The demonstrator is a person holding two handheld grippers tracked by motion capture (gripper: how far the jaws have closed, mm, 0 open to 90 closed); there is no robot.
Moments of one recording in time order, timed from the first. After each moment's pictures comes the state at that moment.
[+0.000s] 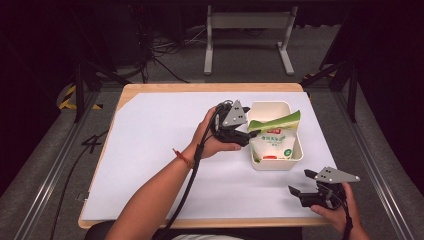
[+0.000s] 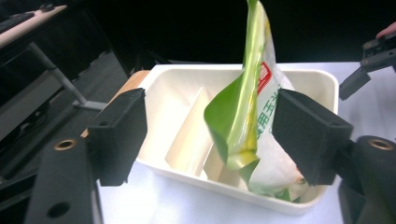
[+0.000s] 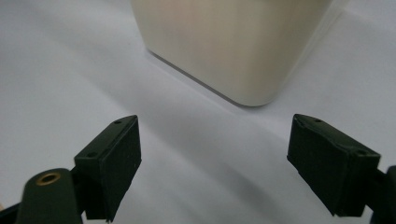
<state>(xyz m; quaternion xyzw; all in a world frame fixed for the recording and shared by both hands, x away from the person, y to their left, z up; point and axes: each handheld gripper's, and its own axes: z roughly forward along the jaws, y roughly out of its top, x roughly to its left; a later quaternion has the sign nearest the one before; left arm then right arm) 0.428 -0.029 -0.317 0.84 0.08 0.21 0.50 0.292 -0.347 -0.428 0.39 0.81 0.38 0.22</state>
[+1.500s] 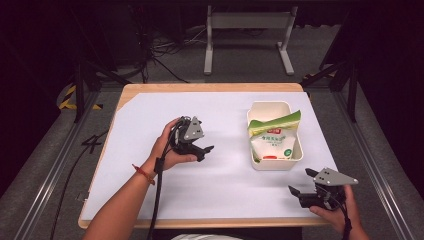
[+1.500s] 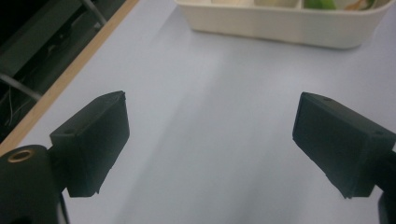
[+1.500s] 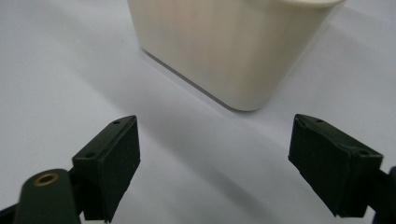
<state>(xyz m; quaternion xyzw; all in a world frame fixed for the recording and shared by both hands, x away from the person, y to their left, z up) 0.427 0.075 -0.378 0.88 0.15 0.22 0.38 0.289 -0.342 -0.426 0.37 0.81 0.37 0.25</state>
